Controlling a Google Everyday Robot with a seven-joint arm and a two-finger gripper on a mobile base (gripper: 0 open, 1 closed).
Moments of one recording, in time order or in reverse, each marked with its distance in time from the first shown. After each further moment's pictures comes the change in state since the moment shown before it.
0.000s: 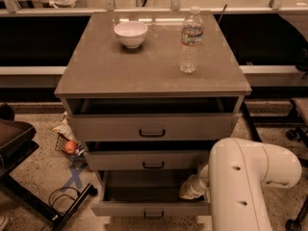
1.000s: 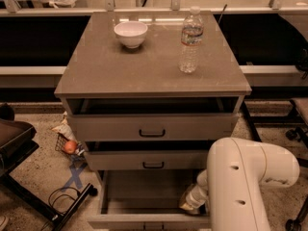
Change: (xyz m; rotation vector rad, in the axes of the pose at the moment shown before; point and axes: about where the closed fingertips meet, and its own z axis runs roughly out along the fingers) arm 0.005 0.042 0.011 -0.061 0.017 0.074
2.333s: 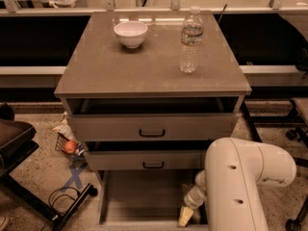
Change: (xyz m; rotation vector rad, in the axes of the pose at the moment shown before) arm -0.001 0.008 0.007 -0.016 -0.002 0.000
